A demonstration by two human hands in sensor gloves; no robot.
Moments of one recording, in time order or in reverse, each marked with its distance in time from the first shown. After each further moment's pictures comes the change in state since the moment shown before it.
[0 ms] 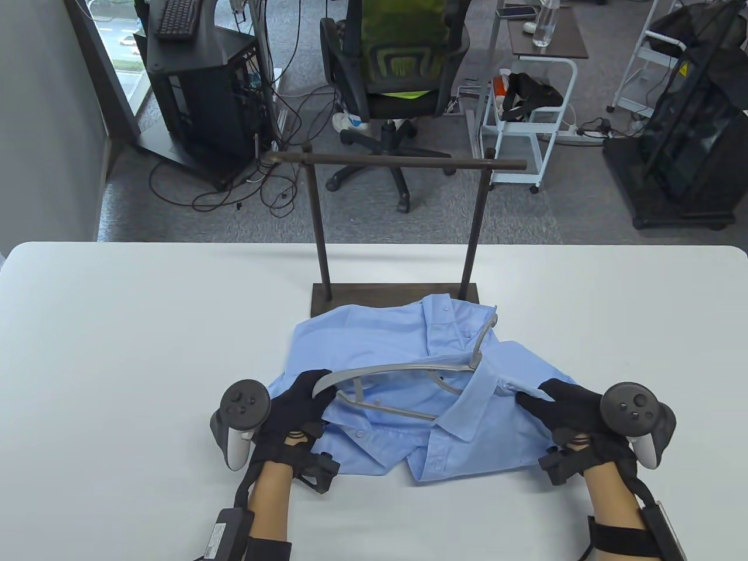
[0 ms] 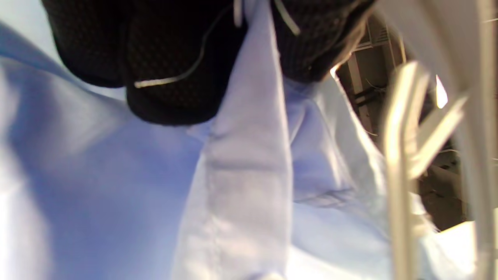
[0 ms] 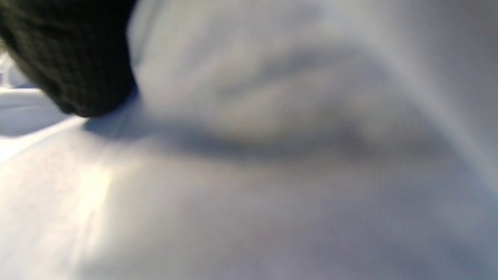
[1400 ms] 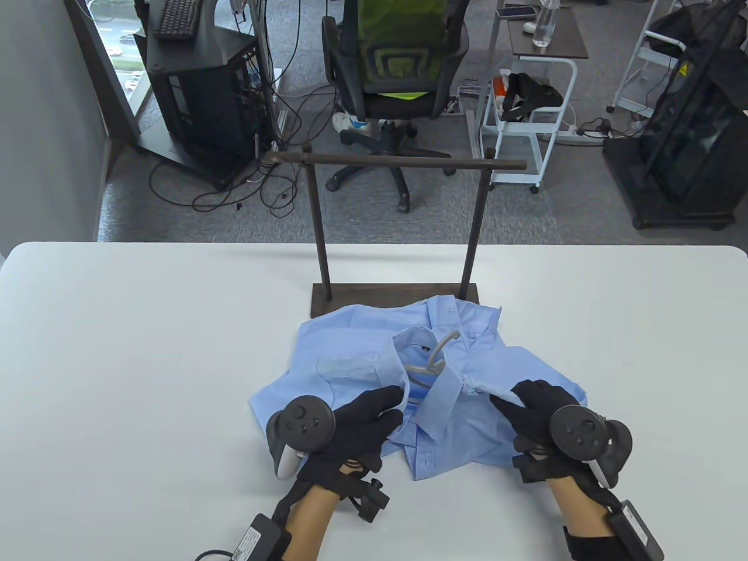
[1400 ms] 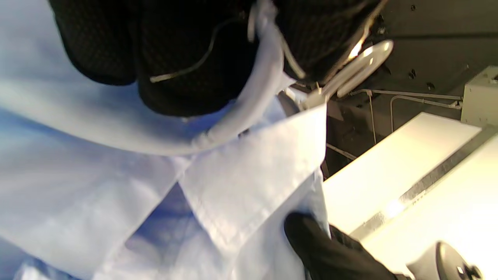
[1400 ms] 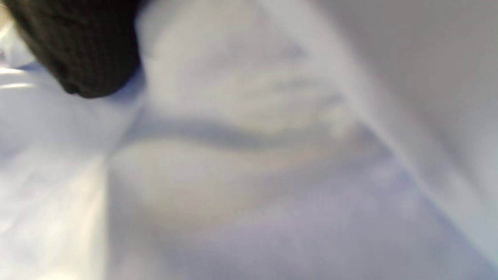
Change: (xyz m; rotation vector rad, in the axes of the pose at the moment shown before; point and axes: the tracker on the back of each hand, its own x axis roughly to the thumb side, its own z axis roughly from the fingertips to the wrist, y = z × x) left_hand 0.076 -0.080 0.026 -0.150 -0.269 -0.125; right_hand 0.046 0.041 0.020 -0.181 -0.119 0.201
